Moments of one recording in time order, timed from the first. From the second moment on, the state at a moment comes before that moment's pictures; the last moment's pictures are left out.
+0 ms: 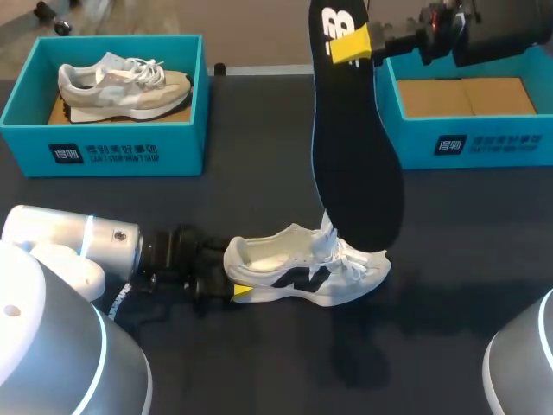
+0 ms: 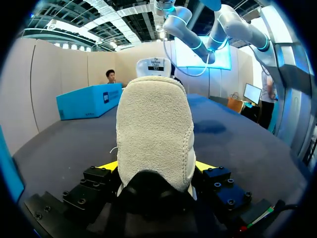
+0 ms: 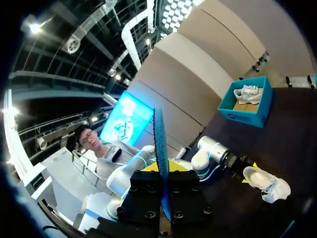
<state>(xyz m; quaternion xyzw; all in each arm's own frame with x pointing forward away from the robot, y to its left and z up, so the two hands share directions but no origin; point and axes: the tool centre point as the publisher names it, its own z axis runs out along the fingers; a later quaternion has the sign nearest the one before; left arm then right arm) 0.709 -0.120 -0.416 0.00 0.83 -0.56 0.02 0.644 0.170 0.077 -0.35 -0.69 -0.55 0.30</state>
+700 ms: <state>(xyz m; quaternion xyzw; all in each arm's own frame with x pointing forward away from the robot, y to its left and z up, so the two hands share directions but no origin) 0.709 -0.120 -0.416 0.00 0.83 -0.56 0.02 0.611 0.178 0.079 -0.32 -0.69 -0.58 0.31</state>
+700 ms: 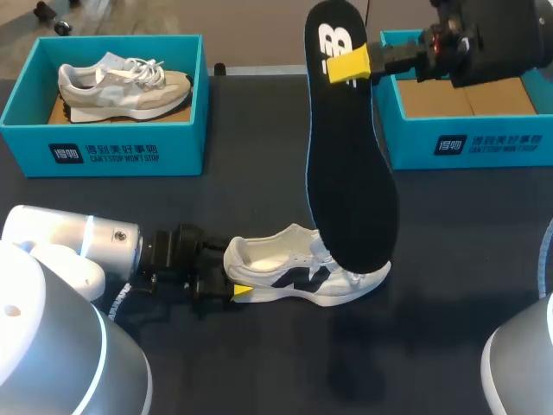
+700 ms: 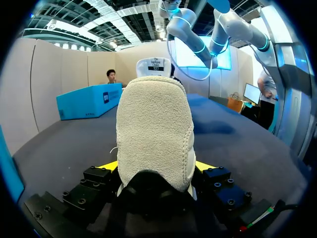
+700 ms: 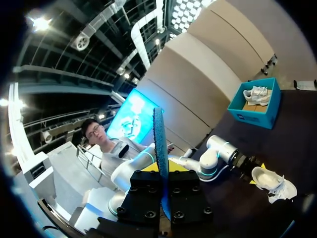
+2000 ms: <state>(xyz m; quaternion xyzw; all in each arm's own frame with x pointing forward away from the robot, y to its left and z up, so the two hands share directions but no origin) 0.709 -0.120 -0.416 0.00 0.83 -0.56 0.02 0.578 0.194 0.089 -0.29 -0.69 -0.58 0.32</state>
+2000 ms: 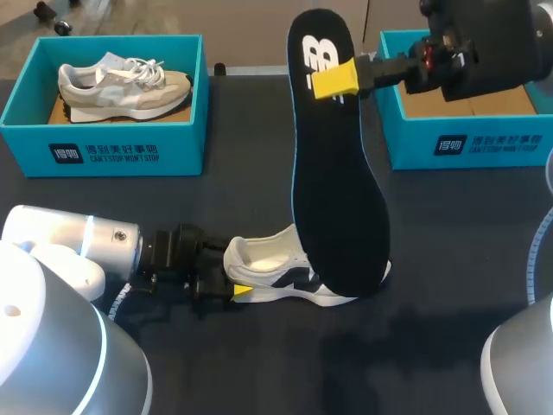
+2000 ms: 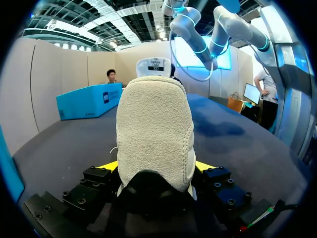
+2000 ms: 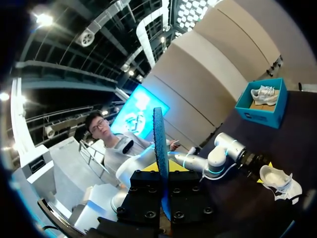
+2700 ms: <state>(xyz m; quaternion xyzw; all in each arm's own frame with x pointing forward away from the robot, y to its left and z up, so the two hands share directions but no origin) 0.709 -0.120 -0.416 0.00 0.83 -0.56 0.02 0.579 0.196 0.087 -0.30 -0.69 -0.58 0.32</state>
